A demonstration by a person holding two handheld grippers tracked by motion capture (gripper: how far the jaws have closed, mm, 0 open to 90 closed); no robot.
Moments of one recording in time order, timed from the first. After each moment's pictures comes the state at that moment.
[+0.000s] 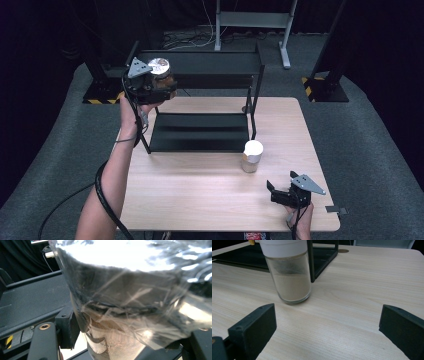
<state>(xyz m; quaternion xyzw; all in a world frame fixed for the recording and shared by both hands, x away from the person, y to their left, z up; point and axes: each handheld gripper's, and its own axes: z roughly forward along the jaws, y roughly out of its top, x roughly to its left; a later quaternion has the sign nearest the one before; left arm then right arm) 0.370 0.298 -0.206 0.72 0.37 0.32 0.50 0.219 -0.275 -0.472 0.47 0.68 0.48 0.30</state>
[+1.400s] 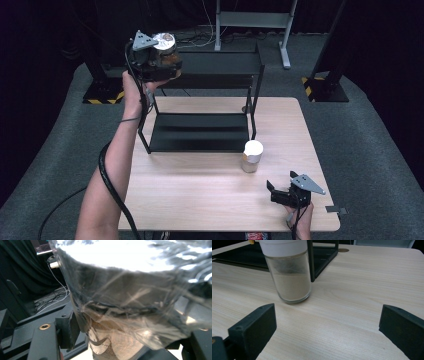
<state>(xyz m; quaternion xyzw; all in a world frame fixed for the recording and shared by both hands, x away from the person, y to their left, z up) 0.386 0.275 -0.156 0.71 0.37 0.34 0.50 0.220 -0.275 -0.471 0.47 0.68 0.48 0.30</state>
